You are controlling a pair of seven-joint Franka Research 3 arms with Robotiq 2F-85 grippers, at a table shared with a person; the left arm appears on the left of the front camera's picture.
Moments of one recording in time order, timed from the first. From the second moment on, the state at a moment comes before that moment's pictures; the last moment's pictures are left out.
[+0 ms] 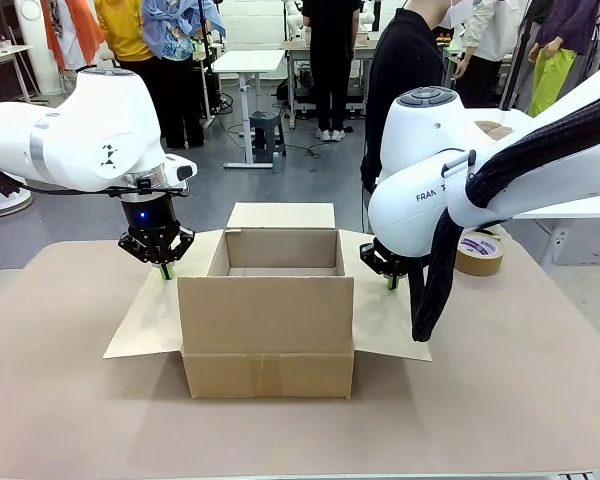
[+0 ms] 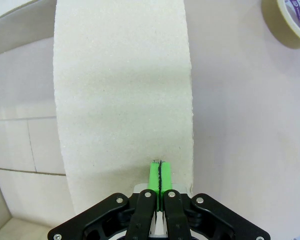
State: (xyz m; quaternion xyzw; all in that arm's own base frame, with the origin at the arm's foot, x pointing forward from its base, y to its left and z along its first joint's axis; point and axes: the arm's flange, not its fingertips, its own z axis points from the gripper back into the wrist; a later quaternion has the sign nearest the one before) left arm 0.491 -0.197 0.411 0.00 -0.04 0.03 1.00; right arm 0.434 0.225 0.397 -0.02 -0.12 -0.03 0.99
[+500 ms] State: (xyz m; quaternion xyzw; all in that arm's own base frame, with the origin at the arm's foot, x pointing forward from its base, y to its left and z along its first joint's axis) left arm 0.491 -0.197 0.411 0.00 -0.04 0.03 1.00; right arm 0.434 0.225 0.397 -0.02 -0.12 -0.03 0.99
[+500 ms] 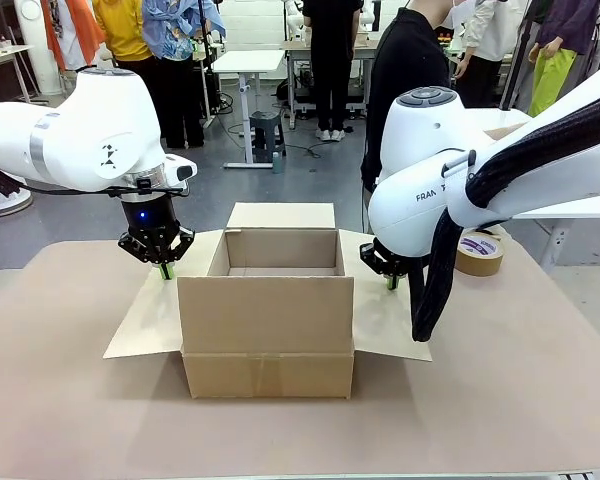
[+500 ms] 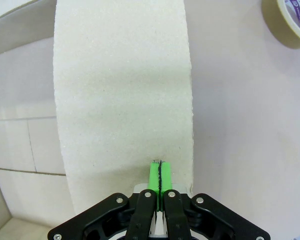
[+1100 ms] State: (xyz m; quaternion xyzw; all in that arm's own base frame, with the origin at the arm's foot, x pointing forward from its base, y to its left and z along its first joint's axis) left arm 0.491 -0.197 0.411 0.00 -0.04 0.03 1.00; right arm 0.434 0.225 0.397 -0.02 -0.12 -0.03 0.99
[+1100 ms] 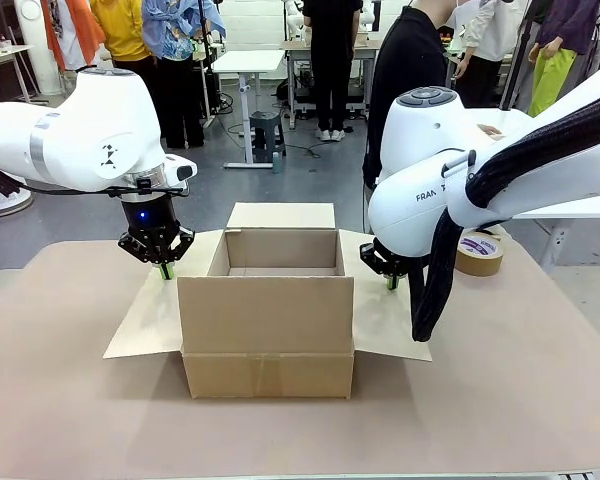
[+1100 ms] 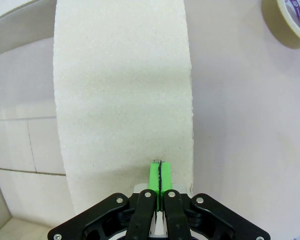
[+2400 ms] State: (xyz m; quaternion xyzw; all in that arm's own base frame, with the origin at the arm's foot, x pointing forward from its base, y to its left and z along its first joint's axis) left arm 0.491 -0.197 0.411 0.00 -0.04 0.03 1.00; right arm 0.434 0.225 0.397 -0.02 -0.12 -0.03 0.99
